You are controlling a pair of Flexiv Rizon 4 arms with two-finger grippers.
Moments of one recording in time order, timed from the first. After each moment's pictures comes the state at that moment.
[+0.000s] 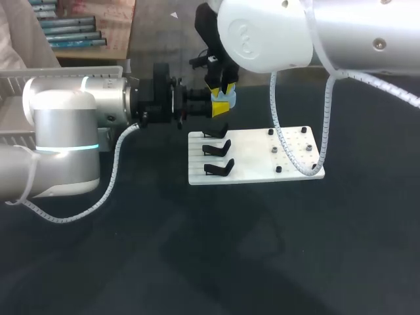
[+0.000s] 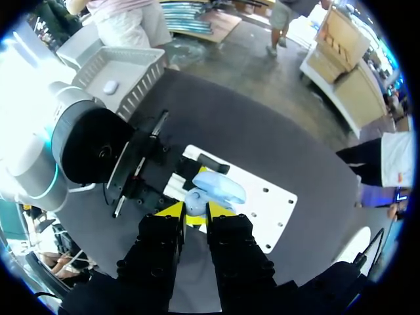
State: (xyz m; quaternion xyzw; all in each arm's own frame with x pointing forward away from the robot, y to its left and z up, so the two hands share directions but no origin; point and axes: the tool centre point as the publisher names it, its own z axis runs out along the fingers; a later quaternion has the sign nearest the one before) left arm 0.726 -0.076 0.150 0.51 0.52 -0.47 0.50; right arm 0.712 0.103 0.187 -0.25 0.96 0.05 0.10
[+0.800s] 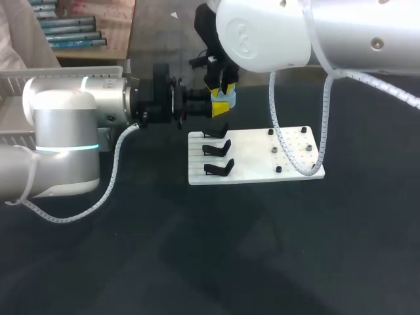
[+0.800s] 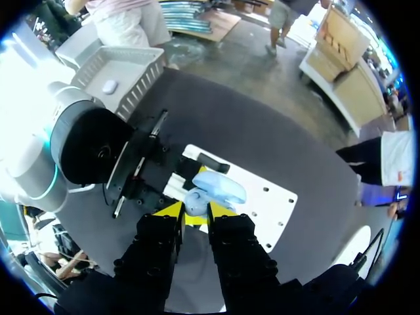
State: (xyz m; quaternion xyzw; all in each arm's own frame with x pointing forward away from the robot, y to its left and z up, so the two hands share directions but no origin) left arm 0.726 -0.076 0.150 0.51 0.52 -0.47 0.50; right arm 0.711 0.103 0.186 -0.24 0.96 0.05 0.09
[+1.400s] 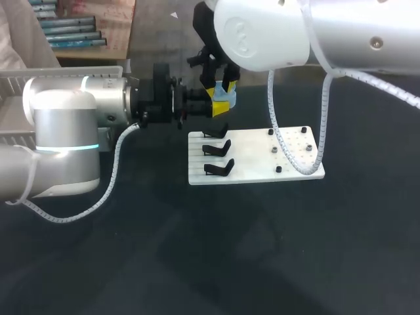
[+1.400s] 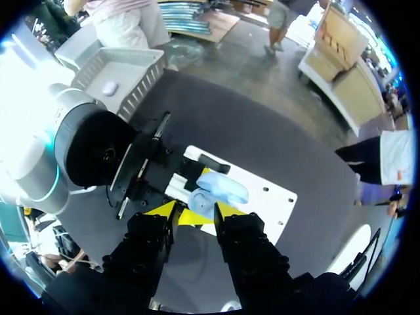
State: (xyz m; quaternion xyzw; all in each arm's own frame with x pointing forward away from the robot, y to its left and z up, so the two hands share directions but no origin) left arm 0.726 -0.076 0.150 0.51 0.52 -0.47 0.50; right arm 0.711 0.106 0.192 -0.24 0.96 0.05 0.10
